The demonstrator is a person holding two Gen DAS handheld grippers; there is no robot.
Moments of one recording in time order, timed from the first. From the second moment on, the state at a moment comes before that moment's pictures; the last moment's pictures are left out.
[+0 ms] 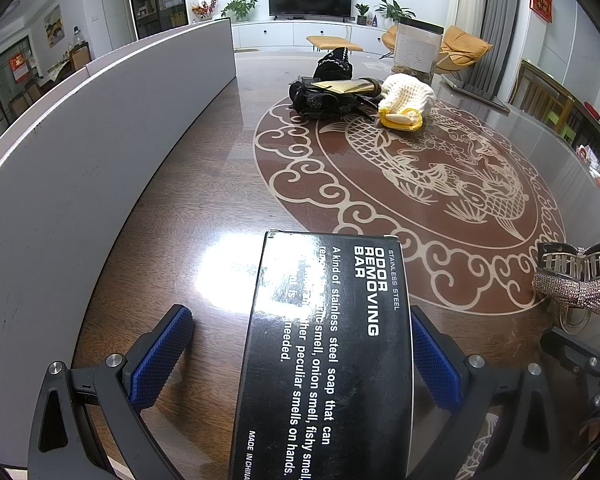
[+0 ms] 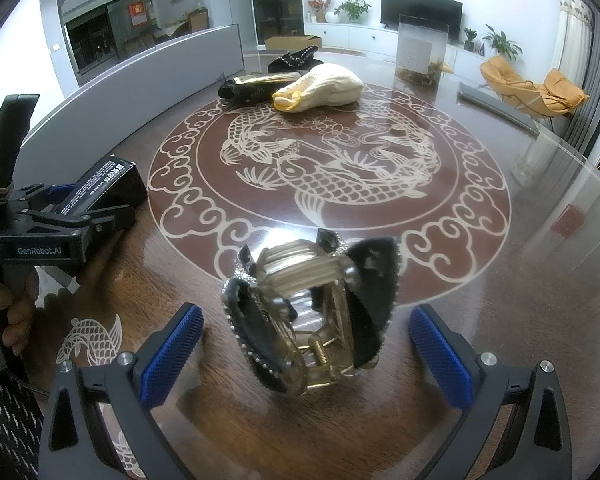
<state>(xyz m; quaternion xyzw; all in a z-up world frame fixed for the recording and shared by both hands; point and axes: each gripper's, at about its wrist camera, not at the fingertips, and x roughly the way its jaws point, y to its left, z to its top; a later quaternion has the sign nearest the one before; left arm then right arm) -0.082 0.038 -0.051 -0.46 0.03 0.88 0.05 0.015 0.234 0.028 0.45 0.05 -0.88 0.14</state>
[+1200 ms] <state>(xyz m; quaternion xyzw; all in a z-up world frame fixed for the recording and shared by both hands) -0.062 0.042 -0.040 -0.42 0.02 0.90 0.11 0.019 0.257 0.036 0.42 -0.01 -0.89 0.14</state>
